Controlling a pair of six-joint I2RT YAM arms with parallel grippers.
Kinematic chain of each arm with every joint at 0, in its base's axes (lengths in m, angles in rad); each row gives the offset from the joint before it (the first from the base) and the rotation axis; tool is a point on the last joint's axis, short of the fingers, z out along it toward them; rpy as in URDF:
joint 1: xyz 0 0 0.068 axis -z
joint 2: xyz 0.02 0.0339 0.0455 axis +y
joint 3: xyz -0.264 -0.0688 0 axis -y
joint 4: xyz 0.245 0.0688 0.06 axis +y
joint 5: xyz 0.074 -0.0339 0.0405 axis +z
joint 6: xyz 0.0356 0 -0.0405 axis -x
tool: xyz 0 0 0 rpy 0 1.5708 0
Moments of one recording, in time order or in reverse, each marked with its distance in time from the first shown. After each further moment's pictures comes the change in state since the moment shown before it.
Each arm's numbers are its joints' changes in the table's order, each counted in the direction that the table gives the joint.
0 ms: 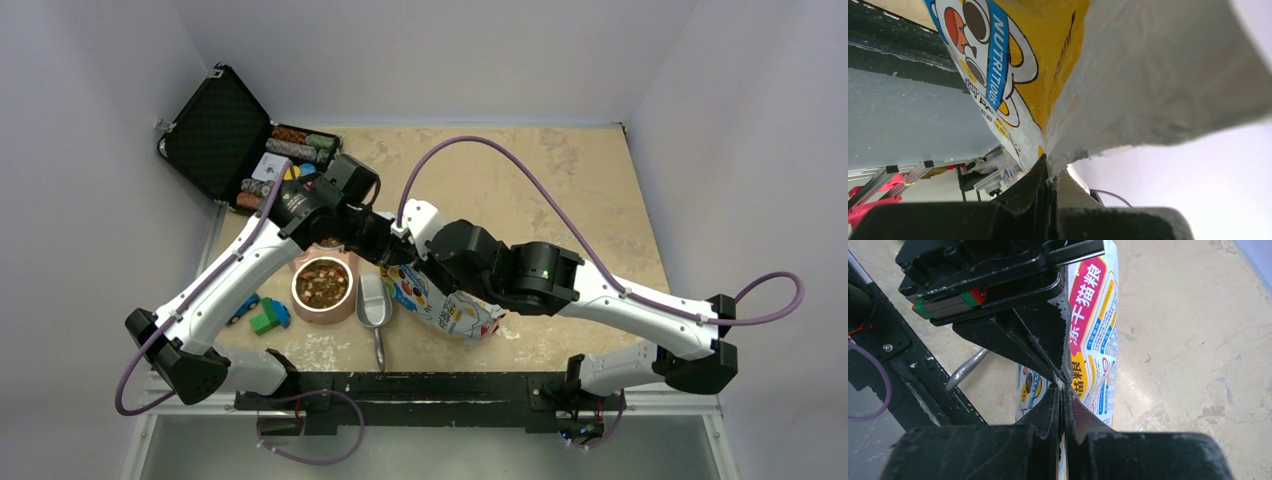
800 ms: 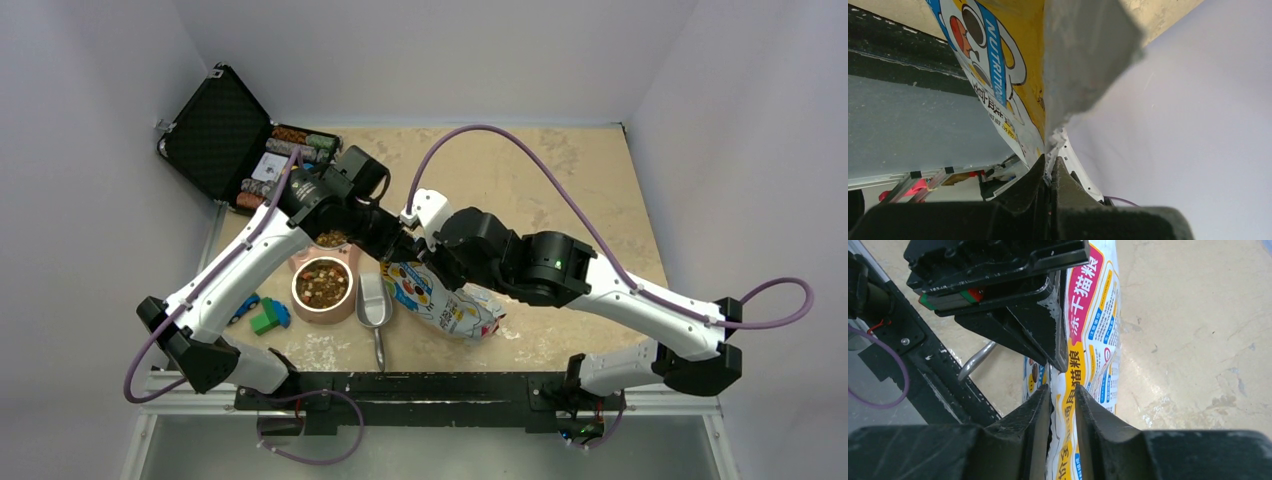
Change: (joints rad) left arm 0.024 0.077 0.115 0.091 0.045 -0.076; right arm 0.033 -0.004 0.080 0.106 0.065 -0.048
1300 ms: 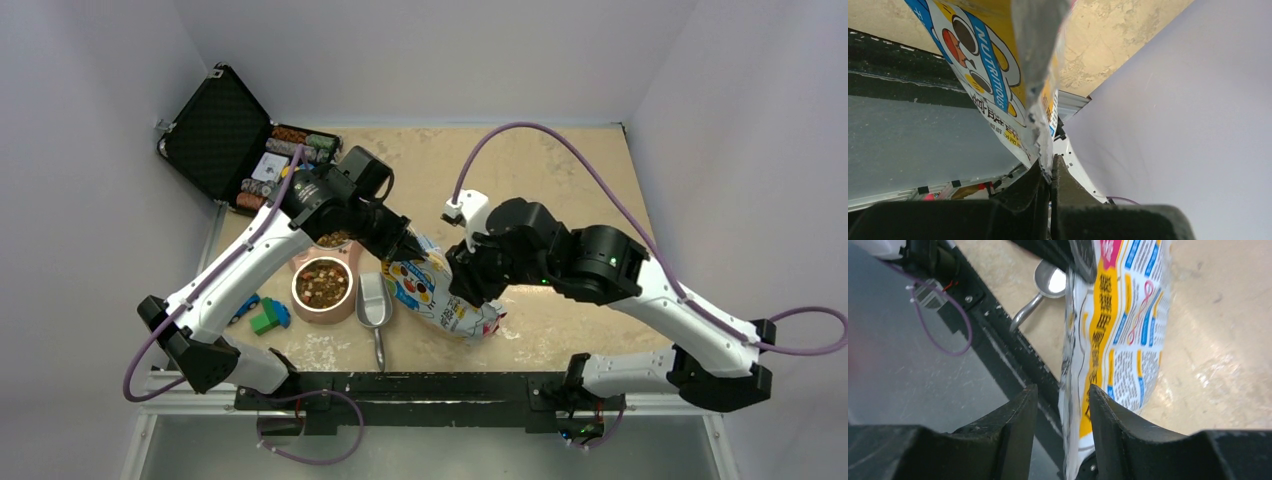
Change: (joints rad) left arm 0.017 0.003 0.002 -0.043 0.056 -0.036; right arm 0.115 -0.149 -0.002 0.215 0.318 -0.155
